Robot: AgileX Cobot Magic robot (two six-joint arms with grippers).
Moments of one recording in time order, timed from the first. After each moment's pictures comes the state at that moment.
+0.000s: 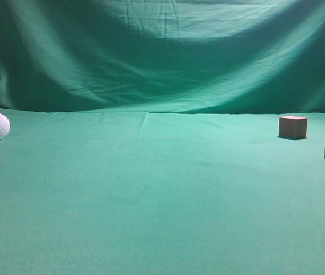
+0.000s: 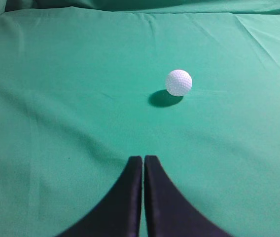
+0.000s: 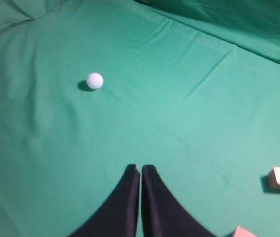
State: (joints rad) left arm -0.05 -0.02 0.02 0.14 0.36 -0.09; right arm 0.75 0.82 -1.02 0.10 0.84 -0.08
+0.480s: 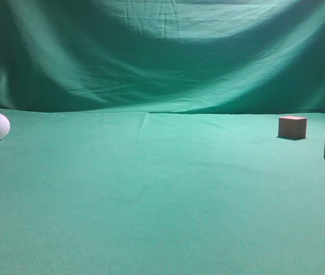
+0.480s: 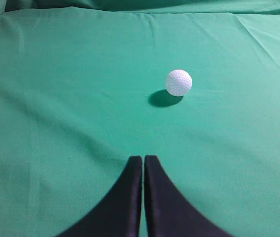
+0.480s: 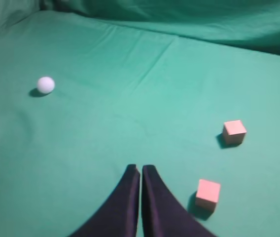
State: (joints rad) left arm -0.05 -0.02 0.02 0.14 0.36 -0.09; right arm 0.74 0.45 -0.65 -0.15 0.76 0.24
